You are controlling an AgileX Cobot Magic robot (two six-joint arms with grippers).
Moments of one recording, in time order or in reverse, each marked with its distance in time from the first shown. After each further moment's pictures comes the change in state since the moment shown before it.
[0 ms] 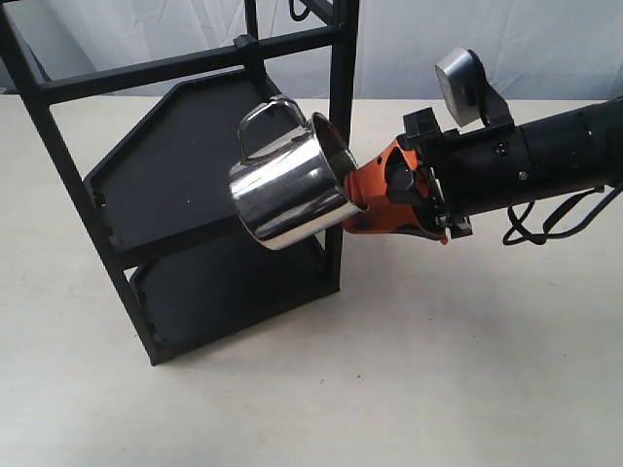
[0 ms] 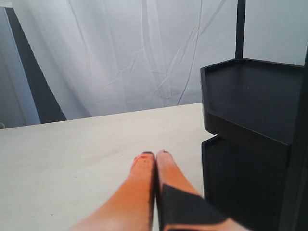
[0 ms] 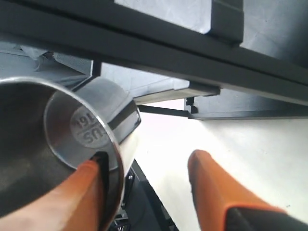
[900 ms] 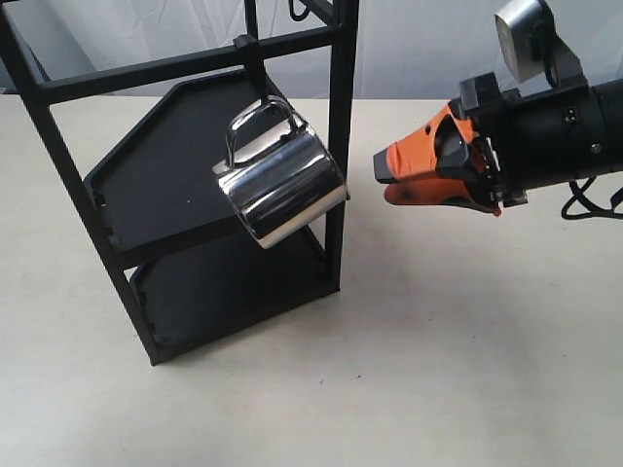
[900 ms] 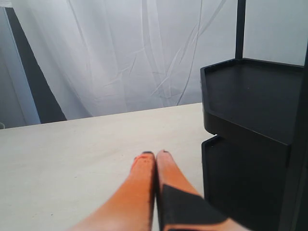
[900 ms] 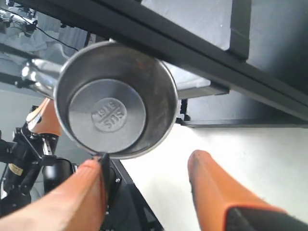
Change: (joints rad) left arm 0.000 0.000 0.000 0.000 0.000 0.000; right arm -0.089 -0.186 0.001 -0.107 0.017 0.058
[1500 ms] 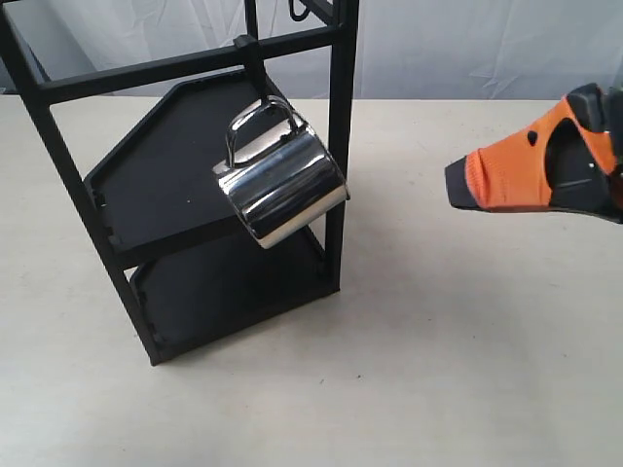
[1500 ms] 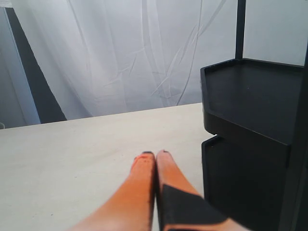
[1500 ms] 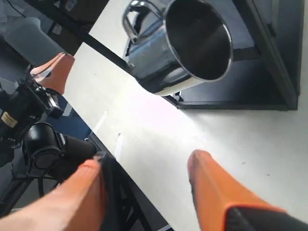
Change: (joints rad) left arm 0.000 0.000 0.000 0.000 0.000 0.000; right arm 0.000 -0.484 0.000 -0.275 0.038 0.264
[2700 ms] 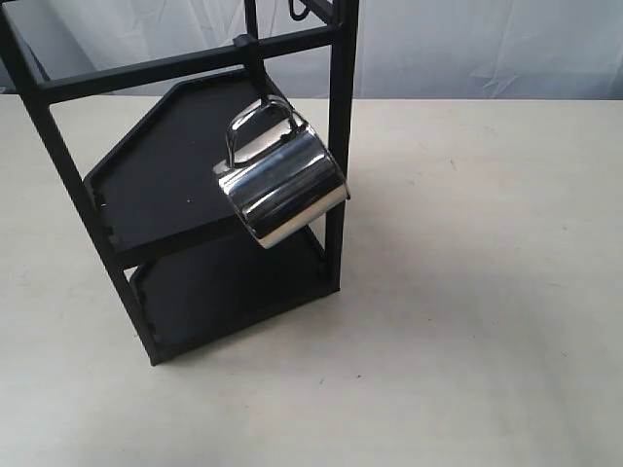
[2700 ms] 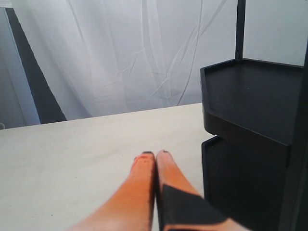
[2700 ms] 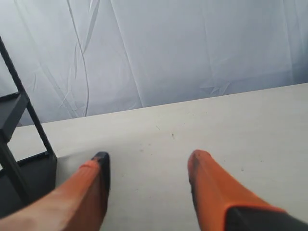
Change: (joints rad) left arm 0.000 0.000 0.000 0.000 0.000 0.000; right arm -0.153 -0.974 0.854 -0.131 -0.936 -0.051
